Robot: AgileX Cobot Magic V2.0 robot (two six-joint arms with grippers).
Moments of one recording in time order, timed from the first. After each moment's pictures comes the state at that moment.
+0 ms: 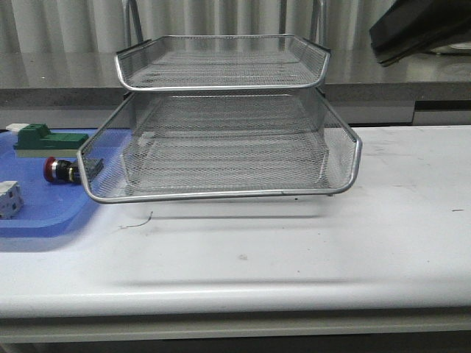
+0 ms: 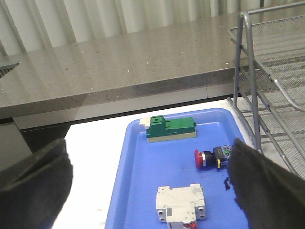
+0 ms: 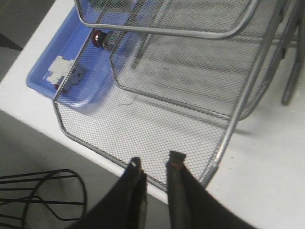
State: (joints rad) left arm 0.01 0.51 -0.45 0.19 0.16 -0.01; right arm 0.08 1.21 -0.89 0.93 0.72 -0.70
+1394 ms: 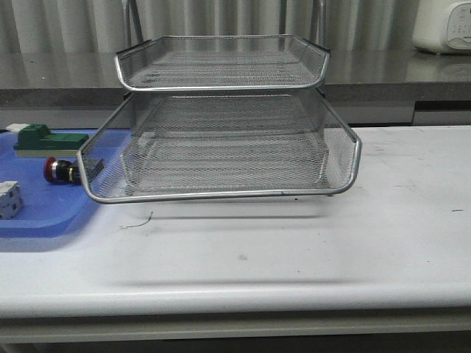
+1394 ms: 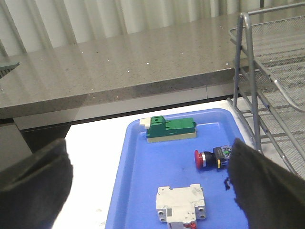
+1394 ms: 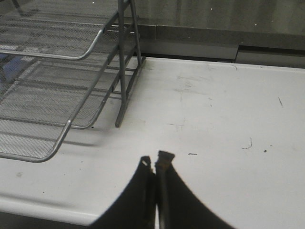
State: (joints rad) left arm 0.01 0.51 -0.45 0.19 0.16 -0.01; right arm 0.08 0.34 -0.35 0.19 0.36 -0.16
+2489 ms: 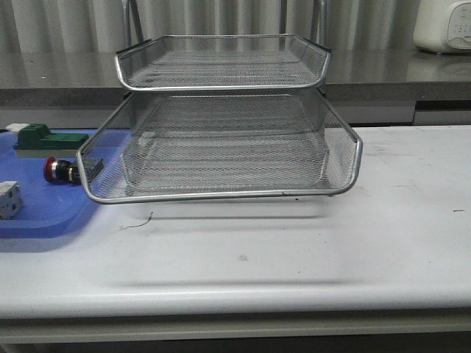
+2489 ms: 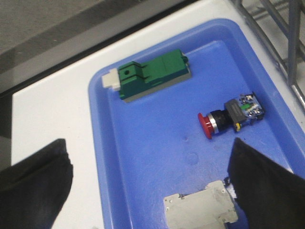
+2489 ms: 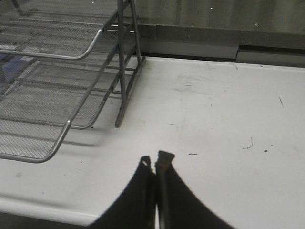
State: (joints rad) left arm -0.02 1.51 -1.19 0.04 0.47 0.42; right arm 0.08 0.34 -0.35 0.19 0.36 -0.16
